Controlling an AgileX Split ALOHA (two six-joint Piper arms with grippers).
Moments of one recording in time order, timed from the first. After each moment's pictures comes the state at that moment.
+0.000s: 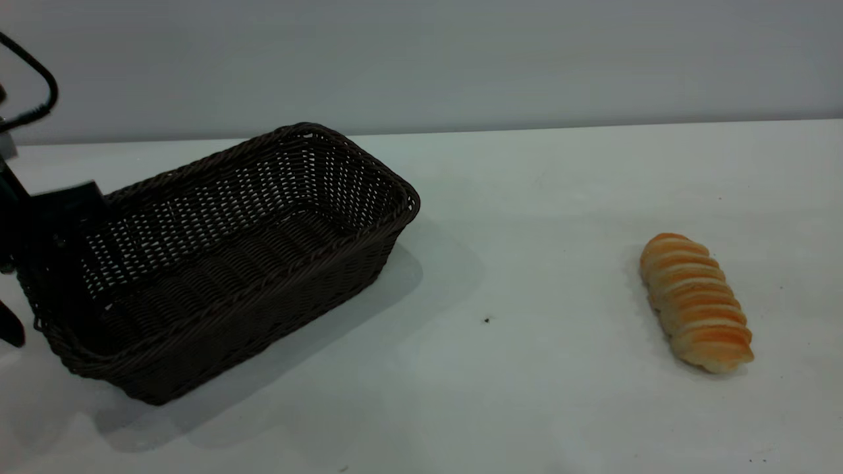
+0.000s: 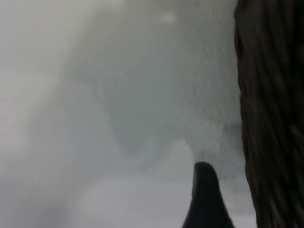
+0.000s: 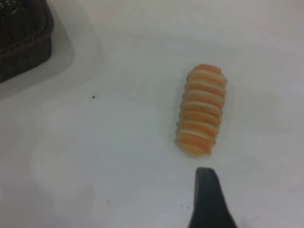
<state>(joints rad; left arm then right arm) 0.00 1.91 -0.90 -0.11 0.41 -0.51 0.01 0.73 -0.55 0.36 0.65 -0.35</state>
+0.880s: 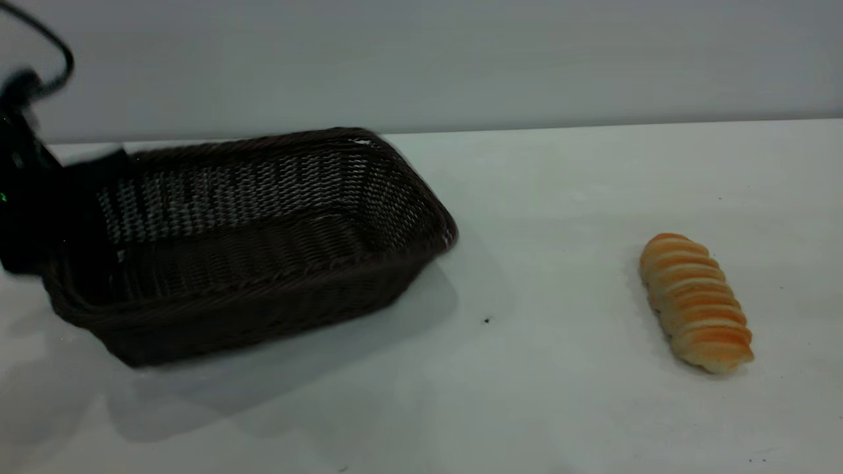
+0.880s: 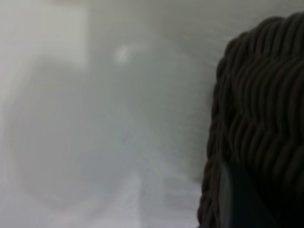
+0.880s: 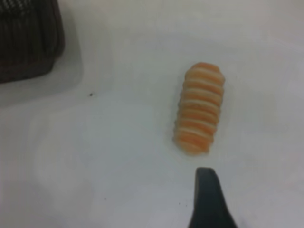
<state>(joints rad) -0.03 1.88 -0.91 -0.24 0.26 -0.44 0.01 0.73 -0.54 0.36 0.65 -0.35</state>
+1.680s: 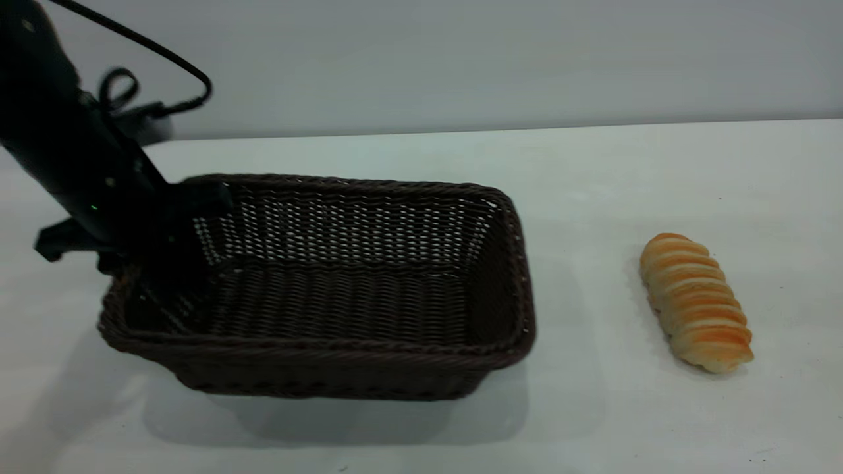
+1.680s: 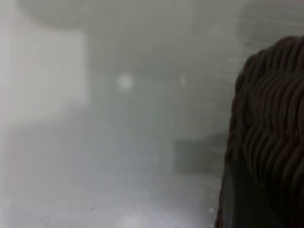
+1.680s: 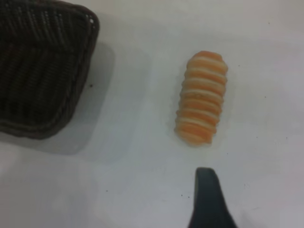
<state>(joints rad) -0.15 2.08 -1.07 -0.34 0.30 -0.02 0.01 0.73 -0.52 0.36 0.64 -0.35</state>
